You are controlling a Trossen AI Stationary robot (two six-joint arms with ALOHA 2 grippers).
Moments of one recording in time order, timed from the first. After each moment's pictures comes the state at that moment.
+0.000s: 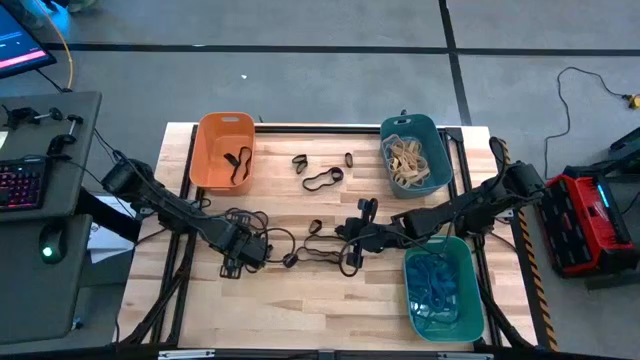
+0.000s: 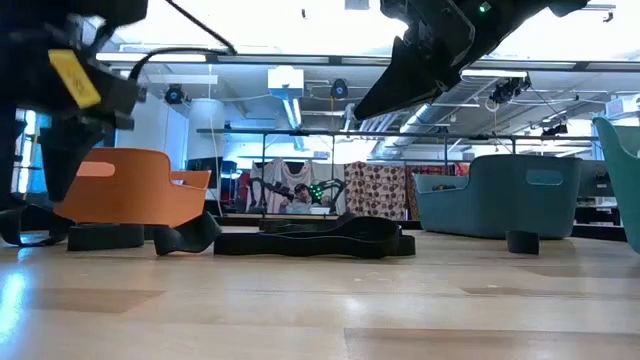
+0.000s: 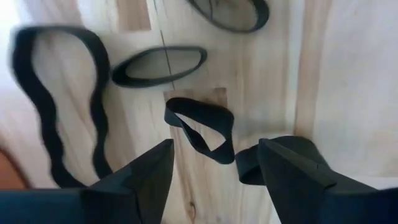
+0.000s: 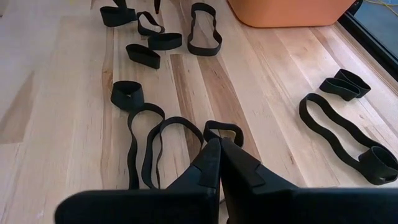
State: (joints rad) left arm -0.45 1.53 0.89 -1.04 -0.09 -0.34; right arm 0.31 1.58 0.93 -0.04 0.47 0.23
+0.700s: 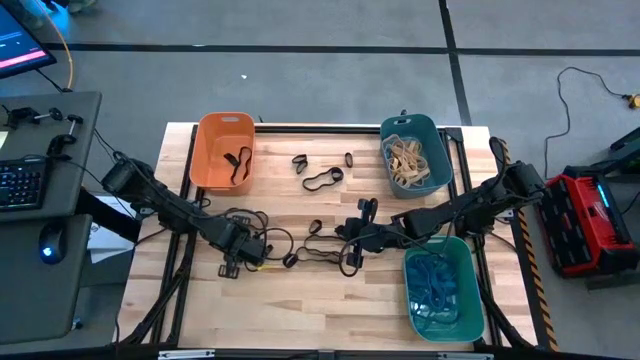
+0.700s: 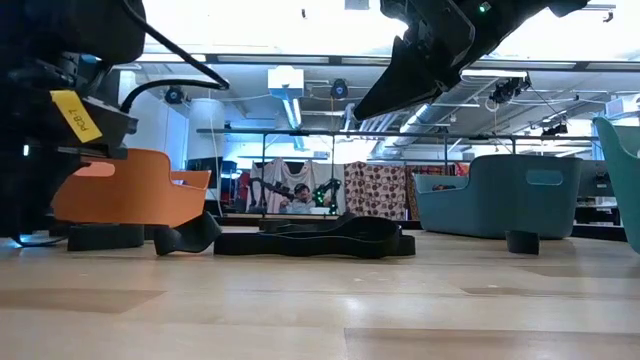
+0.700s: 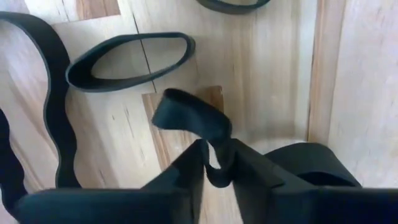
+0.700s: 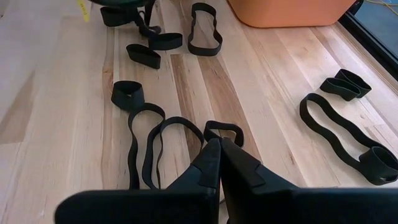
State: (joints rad) left arm -0.43 1.52 0.77 -0.89 -0.04 -0.28; right arm 0.31 1.58 0.93 -0.04 0.47 0.23
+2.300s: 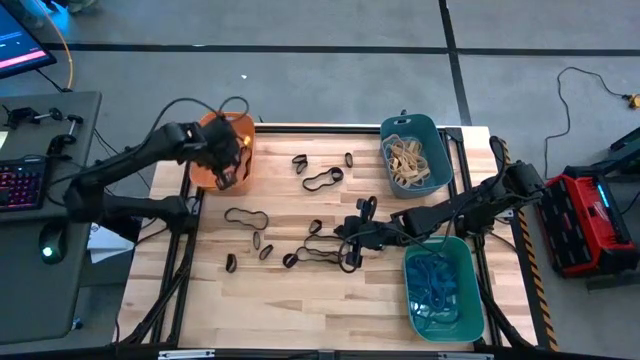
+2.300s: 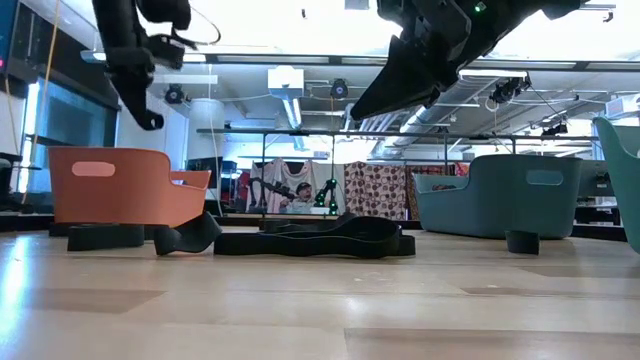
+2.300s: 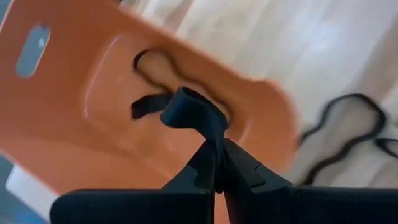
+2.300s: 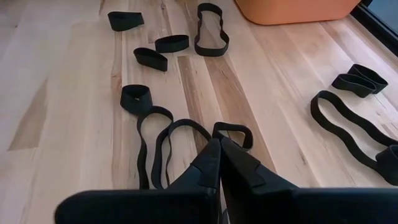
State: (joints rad) left arm 0.59 1.08 1.04 -1.22 -0.19 0.11; right arm 0.29 1.58 0.93 -0.02 0.42 0.25
